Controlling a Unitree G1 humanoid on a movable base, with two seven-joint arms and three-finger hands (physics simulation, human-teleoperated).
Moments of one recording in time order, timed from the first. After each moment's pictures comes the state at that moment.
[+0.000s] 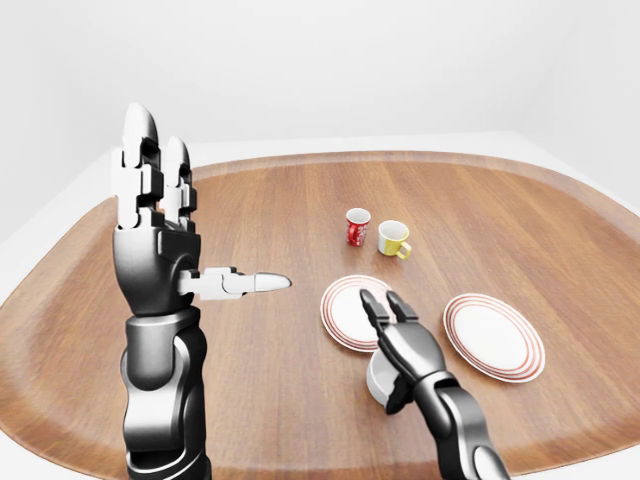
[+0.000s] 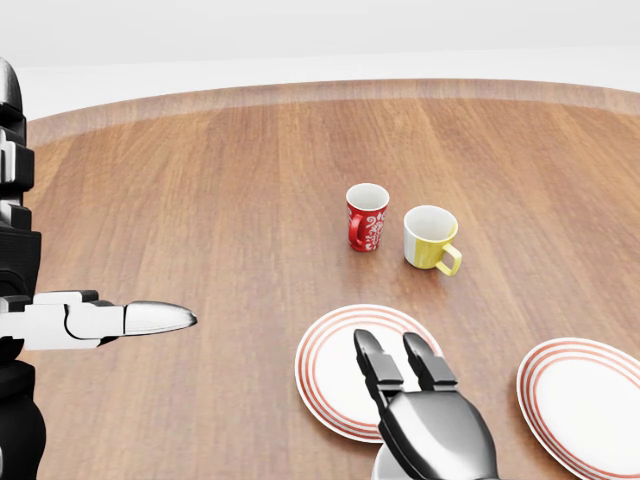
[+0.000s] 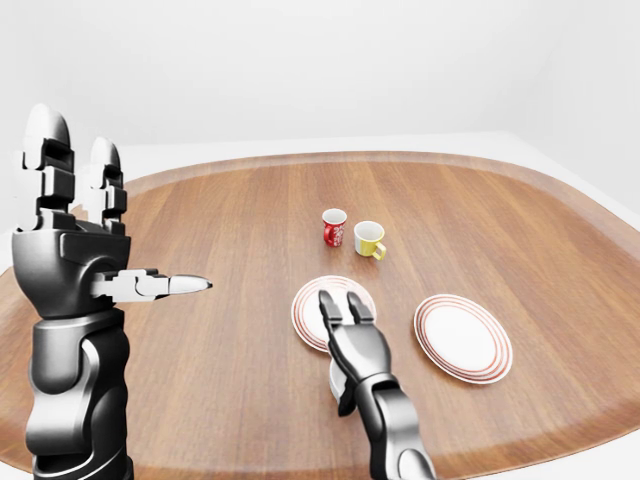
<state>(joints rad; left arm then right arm) -0.17 0.07 0.11 -0.64 -0.07 0.09 -0.02 0.24 -0.07 0.24 -0.35 -1.22 0.09 0.35</state>
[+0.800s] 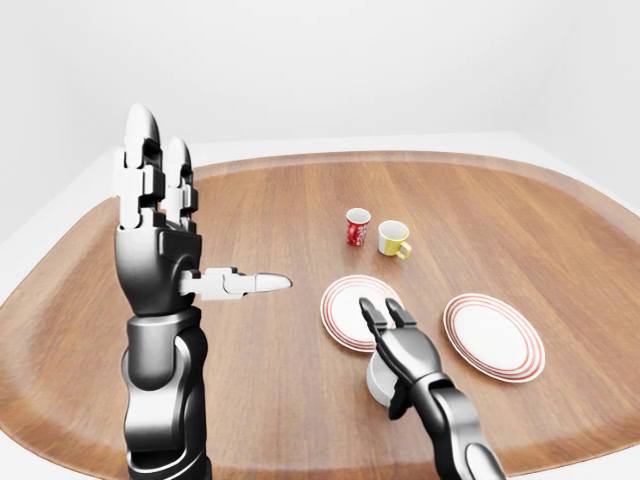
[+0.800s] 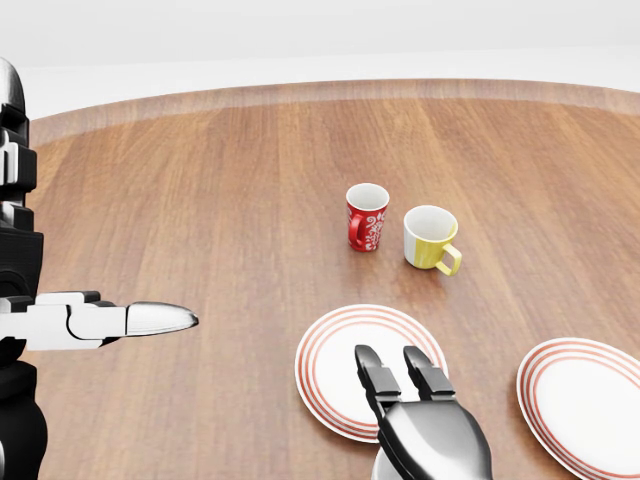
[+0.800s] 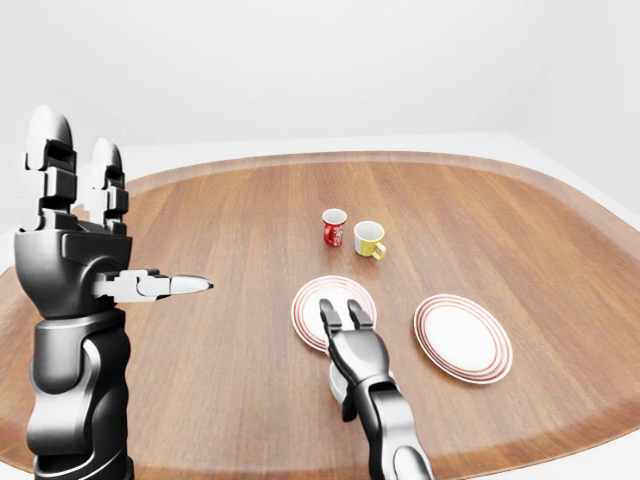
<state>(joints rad) -0.17 0.07 0.11 -0.64 -0.07 0.09 -0.02 0.23 -0.08 0.25 -0.27 -1.27 0.09 0.34</state>
